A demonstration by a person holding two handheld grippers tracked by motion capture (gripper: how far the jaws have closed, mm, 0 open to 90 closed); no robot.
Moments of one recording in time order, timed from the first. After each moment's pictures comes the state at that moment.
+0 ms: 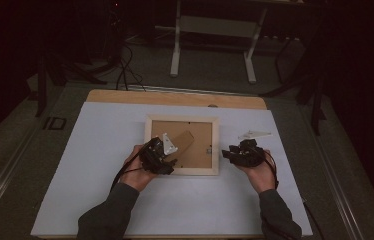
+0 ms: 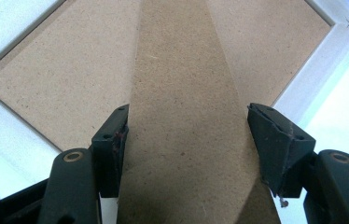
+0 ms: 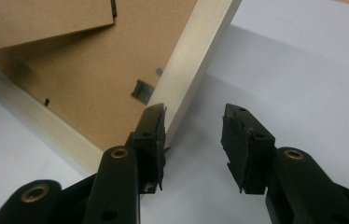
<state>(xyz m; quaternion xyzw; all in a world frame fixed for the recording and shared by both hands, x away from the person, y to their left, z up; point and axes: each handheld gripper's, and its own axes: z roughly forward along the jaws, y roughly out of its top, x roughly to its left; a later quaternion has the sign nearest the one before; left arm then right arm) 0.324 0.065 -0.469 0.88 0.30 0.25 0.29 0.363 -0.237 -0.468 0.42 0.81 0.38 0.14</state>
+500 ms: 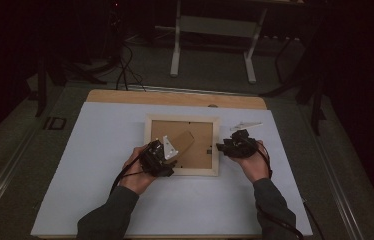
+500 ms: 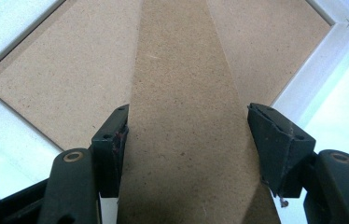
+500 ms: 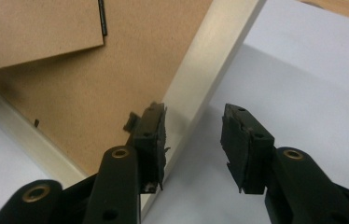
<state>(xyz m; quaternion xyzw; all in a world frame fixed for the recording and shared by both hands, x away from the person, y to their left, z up) 0.315 0.063 -0.469 0.87 0.30 0.27 0.29 0.388 -0.216 -0.460 0.41 0.83 0.36 0.14</state>
